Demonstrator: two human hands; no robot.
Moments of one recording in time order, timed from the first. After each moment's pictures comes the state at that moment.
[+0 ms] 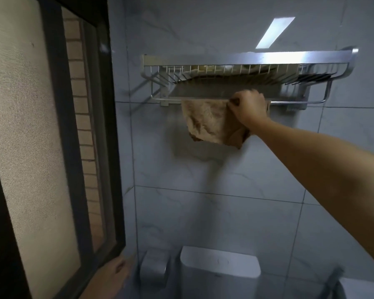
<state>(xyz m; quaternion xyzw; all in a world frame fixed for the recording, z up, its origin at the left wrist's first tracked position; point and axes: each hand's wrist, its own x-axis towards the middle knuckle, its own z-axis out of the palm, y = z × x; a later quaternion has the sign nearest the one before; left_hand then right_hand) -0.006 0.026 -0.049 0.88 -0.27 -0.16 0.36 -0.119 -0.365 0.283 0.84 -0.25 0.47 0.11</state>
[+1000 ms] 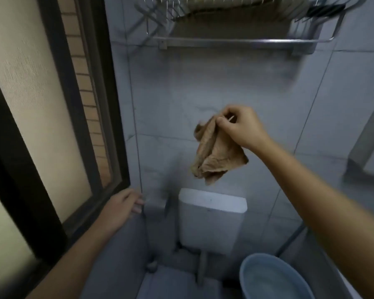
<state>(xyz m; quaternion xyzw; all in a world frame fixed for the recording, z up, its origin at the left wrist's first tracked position) -0.064 0.030 -0.058 0.80 -0.22 -0.14 0.53 -0.221 -0.248 0.123 0.88 -0.15 0.39 -0.22</state>
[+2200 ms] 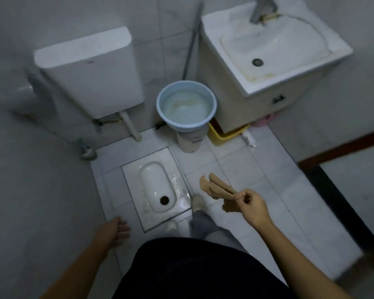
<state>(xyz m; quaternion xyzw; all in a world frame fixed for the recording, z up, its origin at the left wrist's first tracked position) -0.265 0.150 -0.405 0.81 -0.04 -0.55 0.20 -0.665 0.024 -0.371 0.51 -0.73 0.15 -0.44</state>
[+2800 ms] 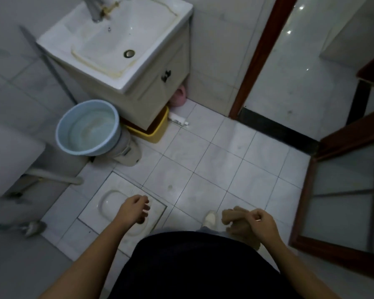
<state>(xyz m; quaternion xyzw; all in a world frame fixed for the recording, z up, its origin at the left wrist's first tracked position) -0.536 0.028 -0.377 0.69 -0.46 -0.55 0.00 -0.879 0.230 -0.424 0.20 -0.86 0.23 -0.41</state>
